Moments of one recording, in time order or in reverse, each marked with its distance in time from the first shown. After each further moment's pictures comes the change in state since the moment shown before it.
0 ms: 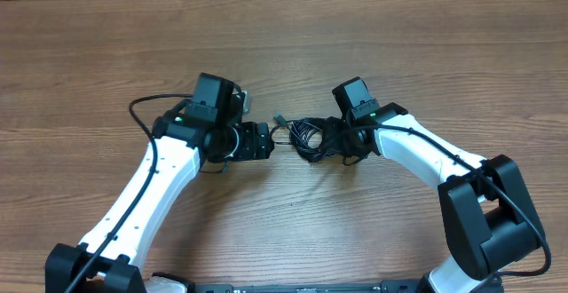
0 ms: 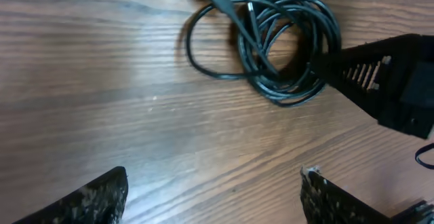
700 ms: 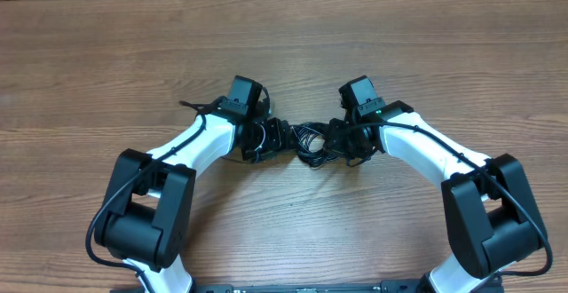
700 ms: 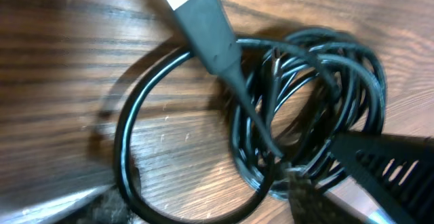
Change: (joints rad) left arm -0.042 0.380 -0.004 0.328 0.197 -0.236; right arm -0.033 0.000 0.000 -0.040 -0.093 -0.048
